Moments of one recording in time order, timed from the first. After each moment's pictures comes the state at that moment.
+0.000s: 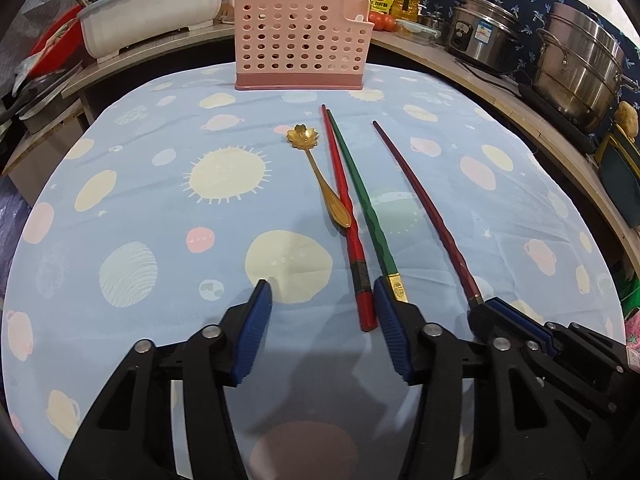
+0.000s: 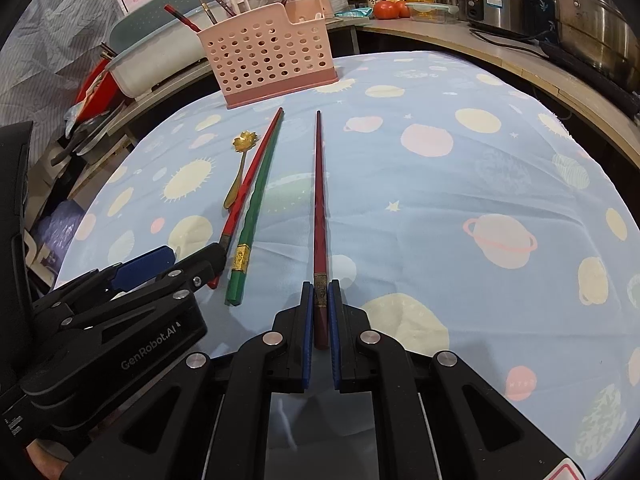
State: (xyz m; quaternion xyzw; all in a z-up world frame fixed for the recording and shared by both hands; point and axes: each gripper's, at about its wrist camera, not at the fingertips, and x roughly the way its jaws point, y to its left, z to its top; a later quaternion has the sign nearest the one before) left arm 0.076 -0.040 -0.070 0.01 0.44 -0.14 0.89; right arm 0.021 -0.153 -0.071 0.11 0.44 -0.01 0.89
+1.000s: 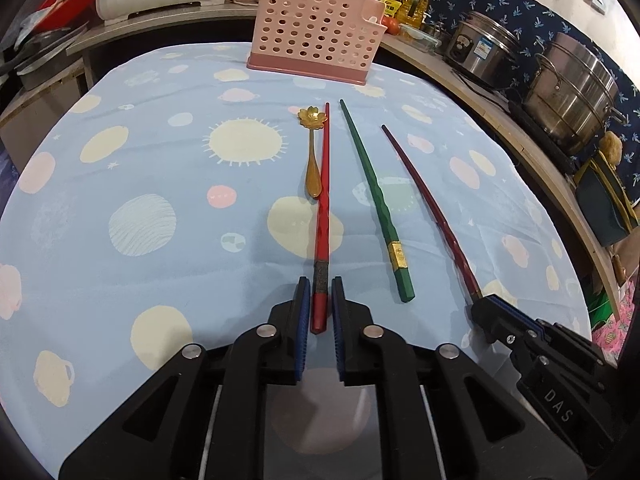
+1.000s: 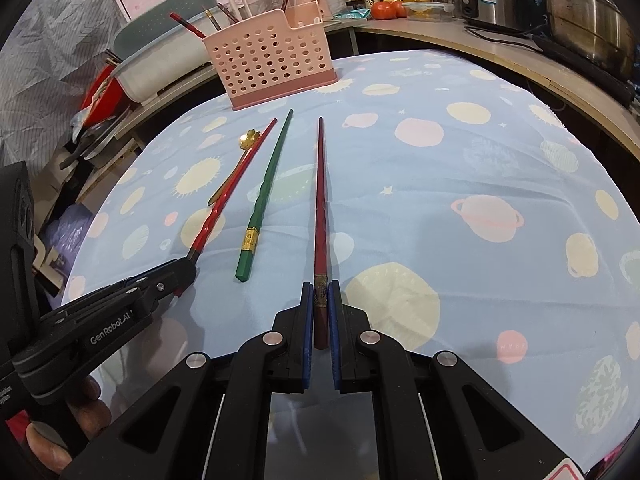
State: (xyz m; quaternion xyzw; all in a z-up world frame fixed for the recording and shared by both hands) left arm 0.062 -0.010 -0.071 -0.06 0.46 -0.17 0.87; right arm 0.001 -0.155 -0.066 0.13 0.43 0.00 0.89
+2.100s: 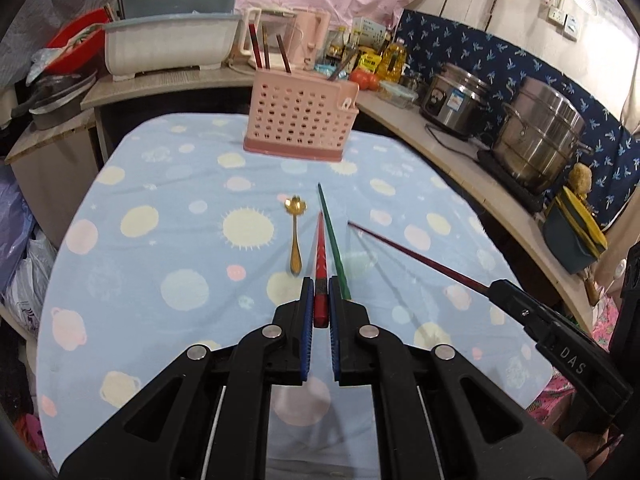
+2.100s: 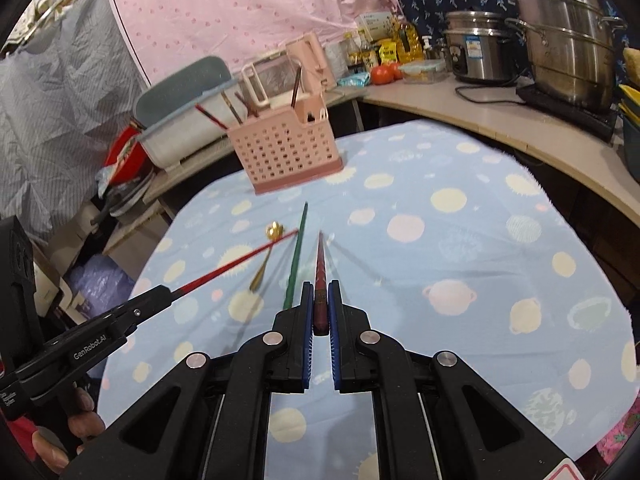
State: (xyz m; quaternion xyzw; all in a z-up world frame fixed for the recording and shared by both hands) left arm 0.035 0.011 0.023 -0.07 0.38 -0.18 0.90; right arm -0.027 -0.180 0.025 0.15 0.33 0.00 0.93
